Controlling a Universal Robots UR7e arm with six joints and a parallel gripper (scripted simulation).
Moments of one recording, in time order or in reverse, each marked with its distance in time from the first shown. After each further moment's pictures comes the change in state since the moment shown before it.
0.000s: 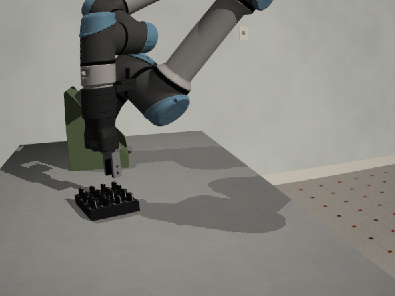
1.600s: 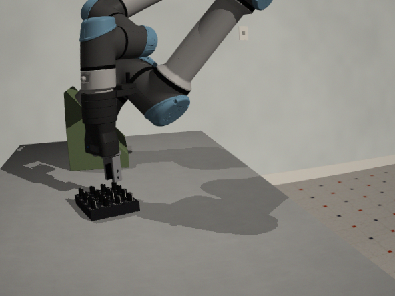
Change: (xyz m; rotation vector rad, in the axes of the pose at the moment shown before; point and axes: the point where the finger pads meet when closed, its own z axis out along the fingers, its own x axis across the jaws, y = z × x) arm 0.000 0.000 0.010 0.000 0.000 0.000
